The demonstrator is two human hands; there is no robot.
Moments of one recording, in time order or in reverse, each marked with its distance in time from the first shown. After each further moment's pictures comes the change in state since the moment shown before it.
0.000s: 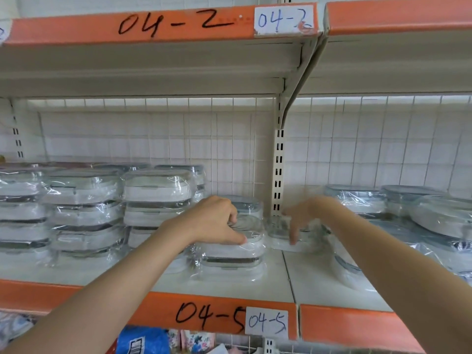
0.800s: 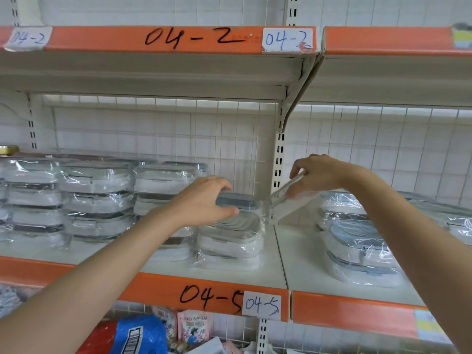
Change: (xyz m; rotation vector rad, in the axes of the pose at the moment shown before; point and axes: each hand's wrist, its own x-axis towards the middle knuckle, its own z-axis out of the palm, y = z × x) left_hand -0.027 -0.004 -0.026 -0.150 0.169 -0.006; right_hand -0.104 0.001 -0.051 0.142 0.541 -0.104
